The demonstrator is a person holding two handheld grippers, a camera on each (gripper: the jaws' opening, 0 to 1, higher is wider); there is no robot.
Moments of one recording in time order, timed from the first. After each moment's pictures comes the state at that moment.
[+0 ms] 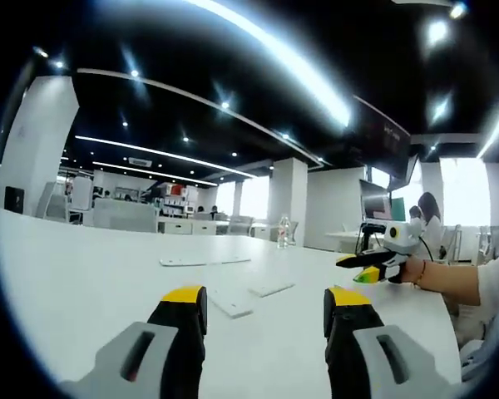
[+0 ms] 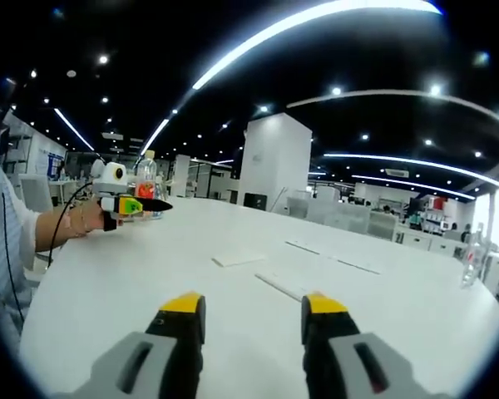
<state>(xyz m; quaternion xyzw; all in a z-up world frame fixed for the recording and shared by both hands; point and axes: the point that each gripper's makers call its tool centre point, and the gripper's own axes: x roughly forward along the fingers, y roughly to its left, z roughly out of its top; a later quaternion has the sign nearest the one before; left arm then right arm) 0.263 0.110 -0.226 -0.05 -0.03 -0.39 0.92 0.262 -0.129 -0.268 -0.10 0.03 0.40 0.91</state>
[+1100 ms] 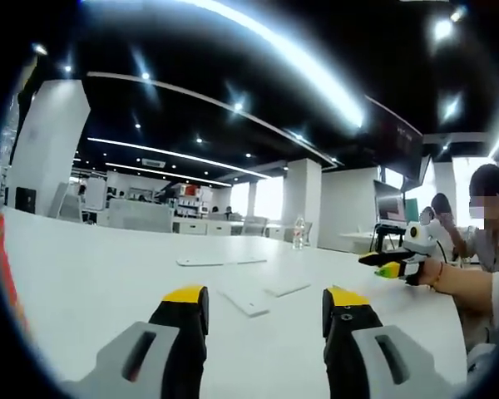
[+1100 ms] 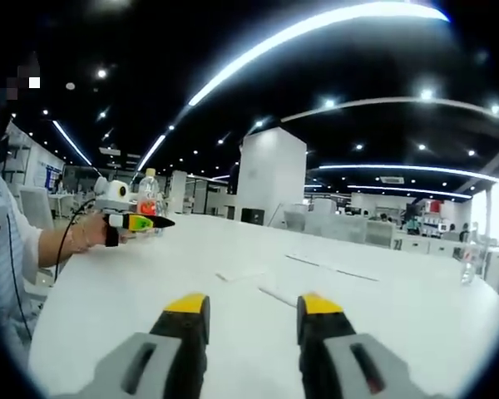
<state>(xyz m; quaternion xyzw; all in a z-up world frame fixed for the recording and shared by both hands) 0.276 0.132 -0.227 -0.05 -0.03 -0.35 0.94 0.253 -0.128 -0.258 -0.07 0.00 0.38 0.92</state>
